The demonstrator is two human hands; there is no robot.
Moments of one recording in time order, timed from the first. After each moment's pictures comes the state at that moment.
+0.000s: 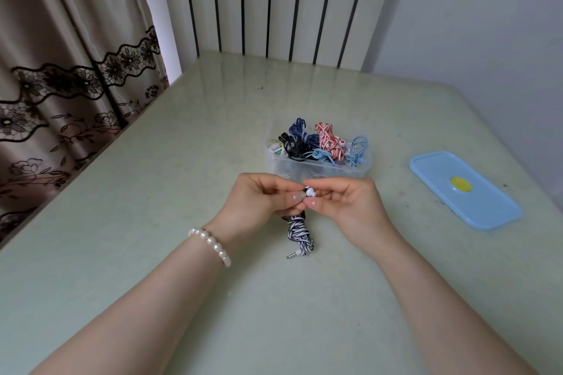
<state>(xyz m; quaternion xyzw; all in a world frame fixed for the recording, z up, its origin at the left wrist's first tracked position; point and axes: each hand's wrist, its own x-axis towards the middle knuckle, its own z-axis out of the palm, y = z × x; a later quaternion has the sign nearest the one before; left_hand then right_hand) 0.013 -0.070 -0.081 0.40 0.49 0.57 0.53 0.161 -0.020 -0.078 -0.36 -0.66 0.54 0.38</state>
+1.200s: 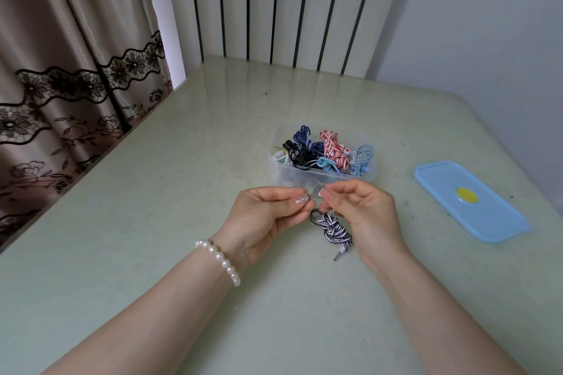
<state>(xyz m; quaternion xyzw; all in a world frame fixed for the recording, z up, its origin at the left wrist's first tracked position) 0.022 -0.074 -0.070 0.18 0.45 0.62 0.62 0.162 -0.020 -0.077 -0.39 -0.55 0.58 0.47</state>
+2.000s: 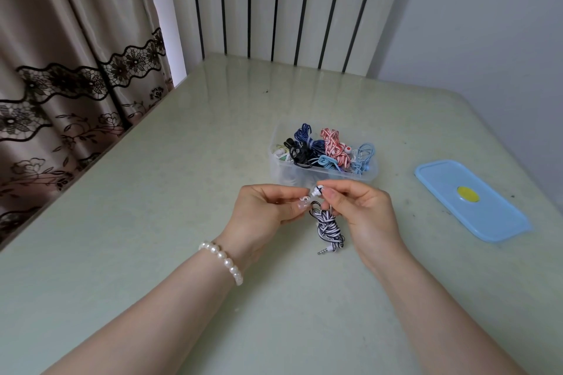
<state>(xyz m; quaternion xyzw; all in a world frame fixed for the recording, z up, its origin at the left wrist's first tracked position) 0.025 -0.073 -0.076 0.29 0.52 0.61 0.53 0.158 -0.022 -0.075 -0.38 -0.59 0.55 0.45</state>
